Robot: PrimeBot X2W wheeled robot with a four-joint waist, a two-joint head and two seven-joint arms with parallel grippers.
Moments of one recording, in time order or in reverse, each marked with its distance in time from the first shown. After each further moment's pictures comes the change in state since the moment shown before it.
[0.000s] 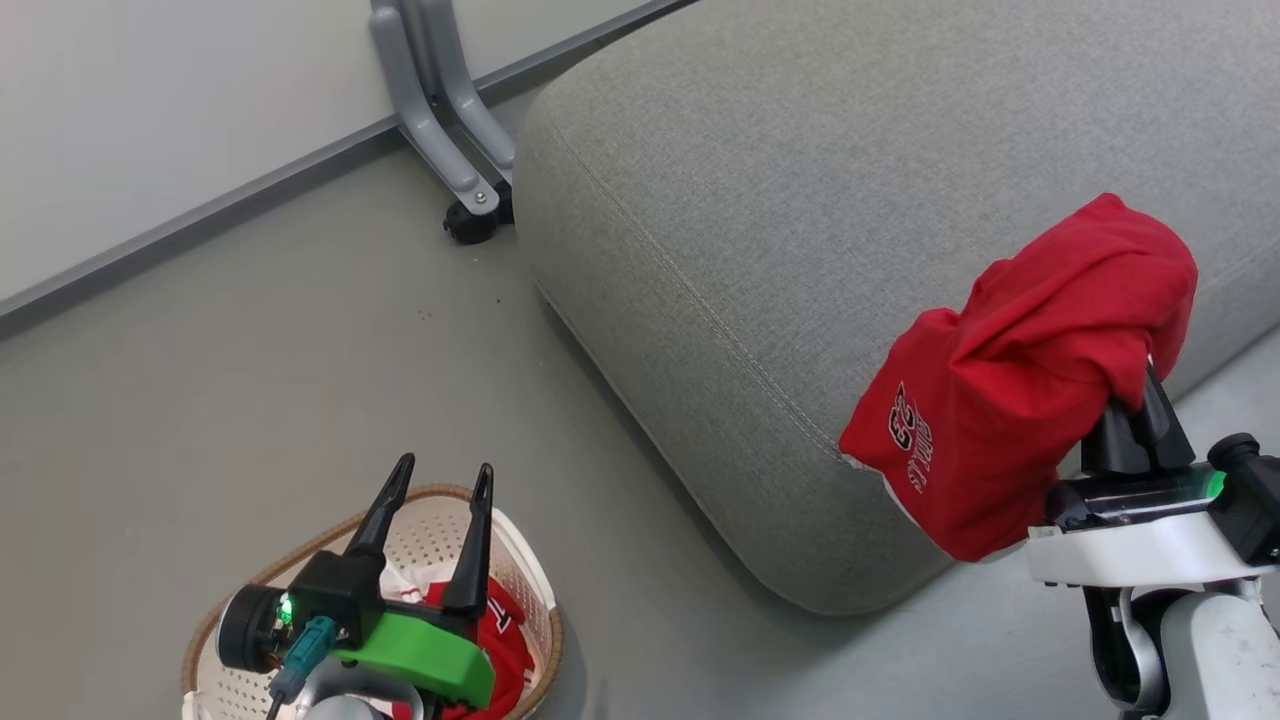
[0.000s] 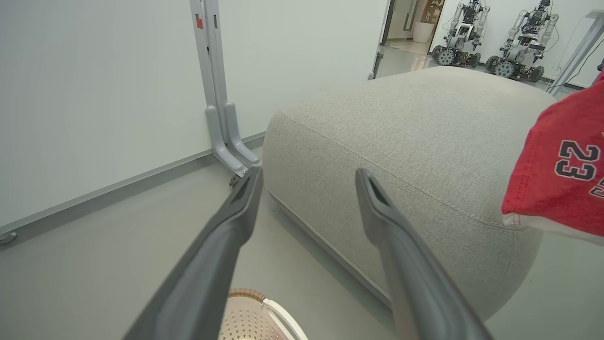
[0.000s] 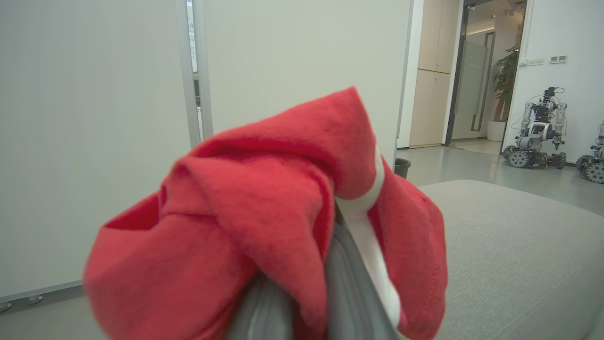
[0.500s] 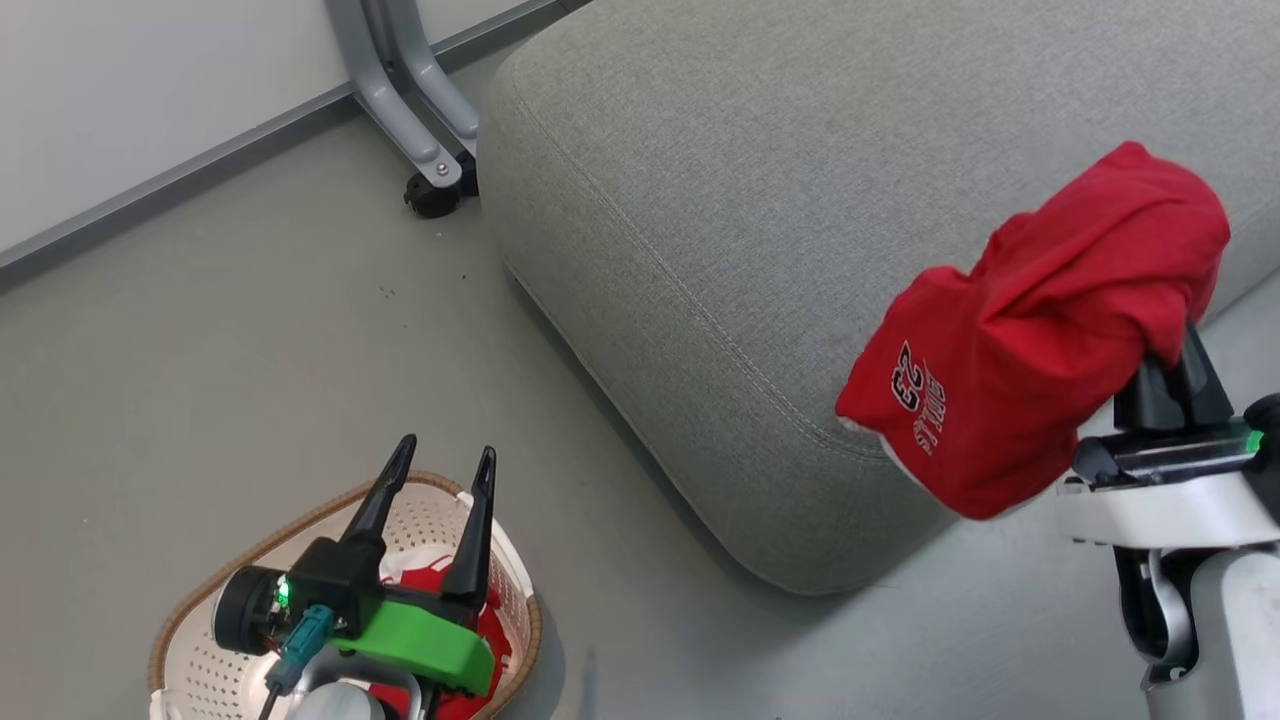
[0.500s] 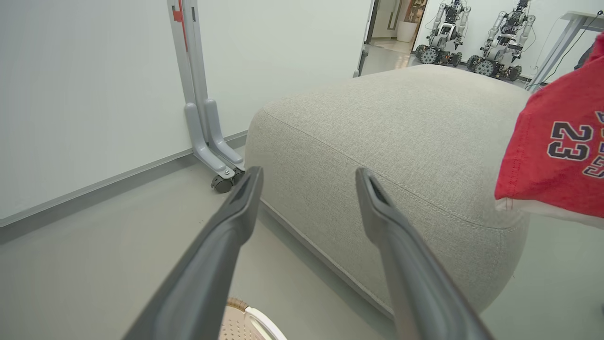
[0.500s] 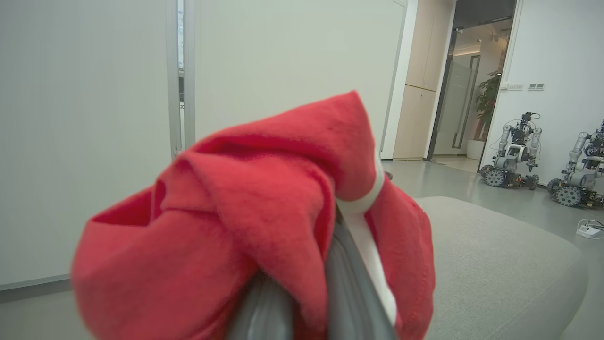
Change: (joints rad) left arm -0.024 0.012 -0.024 -0.014 -0.004 0.000 0.000; right arm -0.052 -0.035 -0.026 -0.013 -0.014 0.000 0.000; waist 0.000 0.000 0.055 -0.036
